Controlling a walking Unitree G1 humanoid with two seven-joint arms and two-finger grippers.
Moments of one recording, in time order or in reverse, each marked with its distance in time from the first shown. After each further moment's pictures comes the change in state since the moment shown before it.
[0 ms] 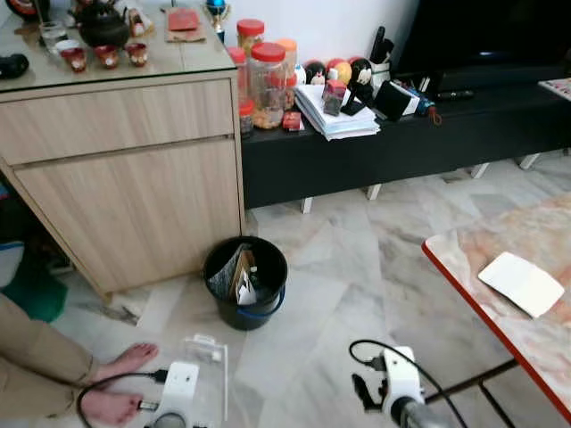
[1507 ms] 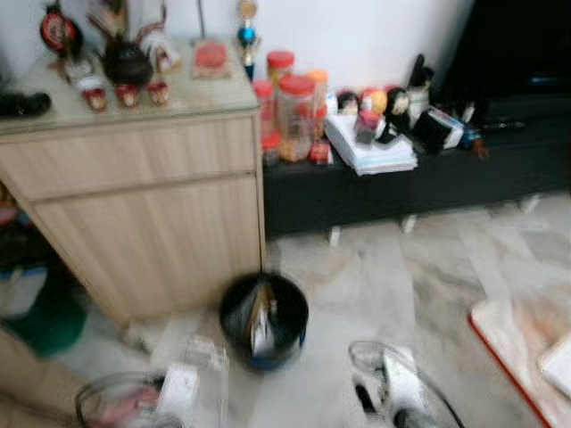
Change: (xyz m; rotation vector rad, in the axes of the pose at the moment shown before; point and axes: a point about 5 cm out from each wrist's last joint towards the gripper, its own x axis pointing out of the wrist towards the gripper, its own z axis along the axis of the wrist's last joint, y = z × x) left arm -0.003 0.005 -0.013 0.029 0.031 0.008; right arm -0.002 -0.001 -0.010 -0.005 0.030 -0.020
